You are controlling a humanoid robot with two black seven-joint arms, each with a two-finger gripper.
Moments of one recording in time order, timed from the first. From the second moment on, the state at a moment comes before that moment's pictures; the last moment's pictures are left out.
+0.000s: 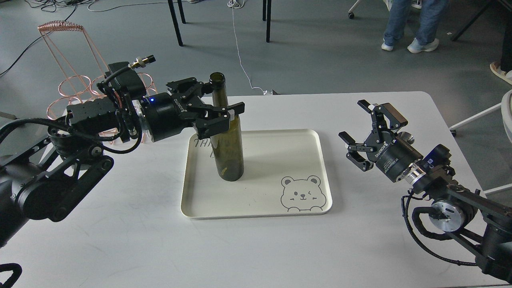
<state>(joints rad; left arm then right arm) -0.58 0.46 -0.98 -1.44 2.16 -0.27 -0.49 0.50 -0.58 0.51 1.20 -0.25 0.26 0.49</state>
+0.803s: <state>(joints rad) -0.60 0.46 -0.98 -1.44 2.16 -0.27 -0.49 0.48 -0.58 0.51 1.20 -0.25 0.26 0.49</state>
